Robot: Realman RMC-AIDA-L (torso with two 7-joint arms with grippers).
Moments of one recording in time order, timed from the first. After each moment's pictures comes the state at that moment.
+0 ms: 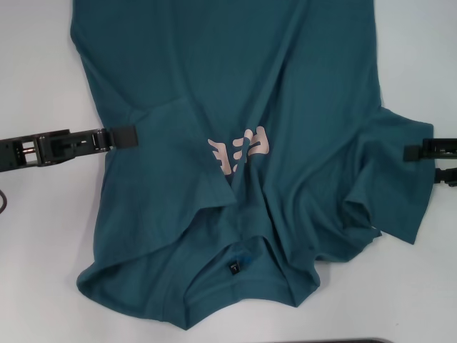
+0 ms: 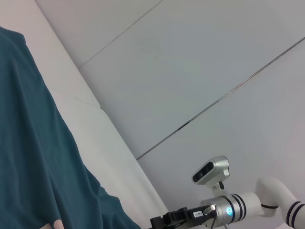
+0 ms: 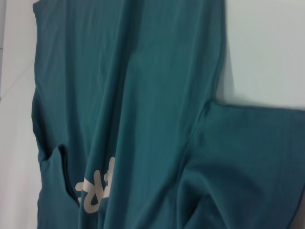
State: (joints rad) left arm -0.46 -2.07 -2.69 -0.75 -1.07 1.97 -2.01; right arm 0.46 1.89 -0.51 -0.58 -2.38 -1.58 2.41
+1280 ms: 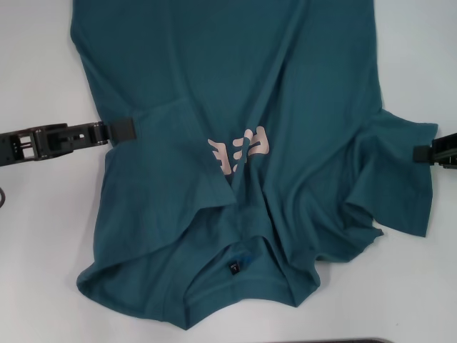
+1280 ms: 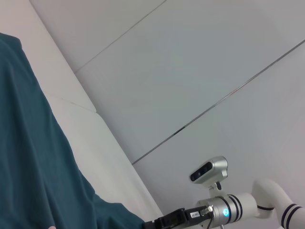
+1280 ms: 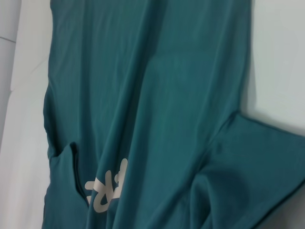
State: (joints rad) left arm -0.46 -2.06 -2.69 -0.75 -1.09 1.97 -2.03; right arm 0.48 1.89 -0.50 -0.61 -2.38 -1.60 2.38
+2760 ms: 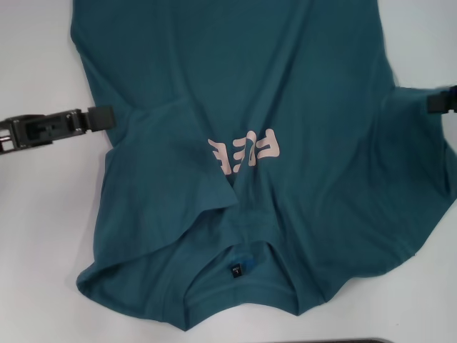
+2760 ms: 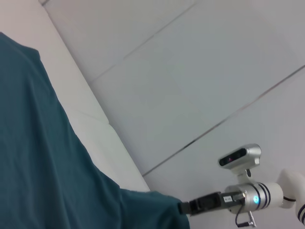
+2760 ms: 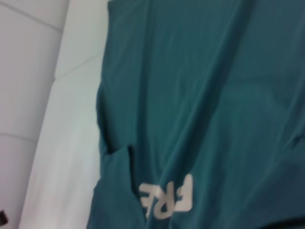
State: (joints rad) left arm -0.45 -2.05 -2.73 -0.75 -1.09 1.97 -2.06; right arm 0.57 1.88 -0.45 -0.81 -2.39 -1.81 2.47
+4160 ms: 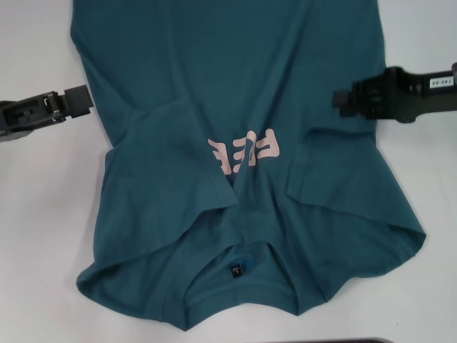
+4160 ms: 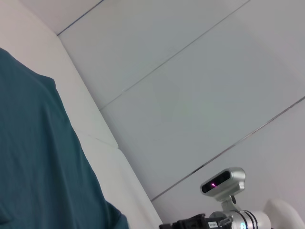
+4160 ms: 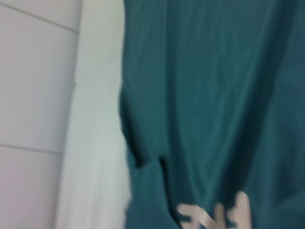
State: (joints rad) left arm -0.44 -2.04 -2.80 -0.75 -1.09 1.96 -2.07; right arm 0.64 1.98 -0.52 -0.63 -2.30 -1.60 2.49
